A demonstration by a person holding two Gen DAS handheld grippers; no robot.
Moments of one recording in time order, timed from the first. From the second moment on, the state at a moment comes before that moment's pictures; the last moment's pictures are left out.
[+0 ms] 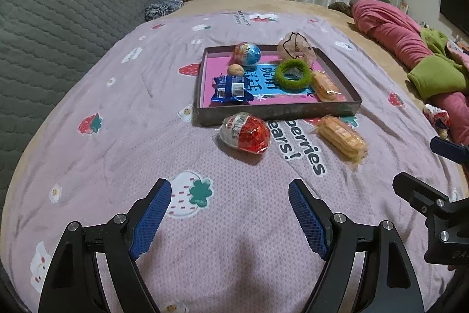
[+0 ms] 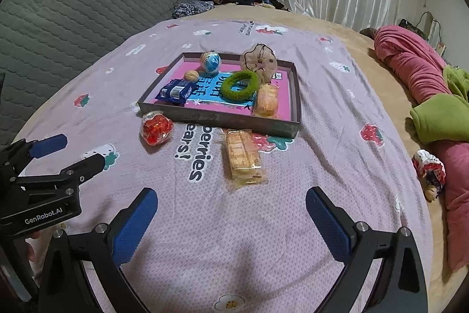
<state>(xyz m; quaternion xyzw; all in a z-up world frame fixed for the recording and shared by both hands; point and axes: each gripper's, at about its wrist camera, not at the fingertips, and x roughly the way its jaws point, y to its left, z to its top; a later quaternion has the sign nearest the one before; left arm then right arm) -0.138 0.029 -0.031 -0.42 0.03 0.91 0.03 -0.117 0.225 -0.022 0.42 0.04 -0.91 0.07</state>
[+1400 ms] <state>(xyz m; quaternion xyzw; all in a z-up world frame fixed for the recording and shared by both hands) -0.232 0.052 -0.087 -0.44 0.04 0.89 0.06 -0.204 0.233 -0.083 0.46 0.04 -0.88 0.07</state>
